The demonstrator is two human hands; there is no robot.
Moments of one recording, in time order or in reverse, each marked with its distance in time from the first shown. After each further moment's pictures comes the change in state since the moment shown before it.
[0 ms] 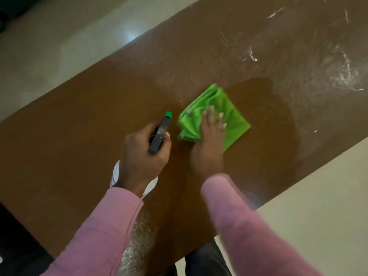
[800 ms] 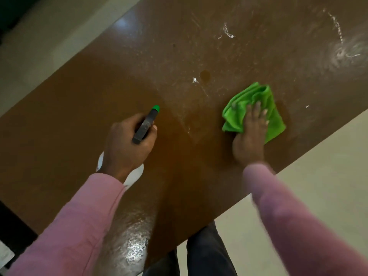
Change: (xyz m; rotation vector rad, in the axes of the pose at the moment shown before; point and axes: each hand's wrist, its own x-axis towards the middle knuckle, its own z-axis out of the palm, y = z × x) left_hand -0.003 0.003 0.017 0.086 -0.199 -0.073; right_hand -0.008 0.124 -0.061 -0.049 0.062 0.244
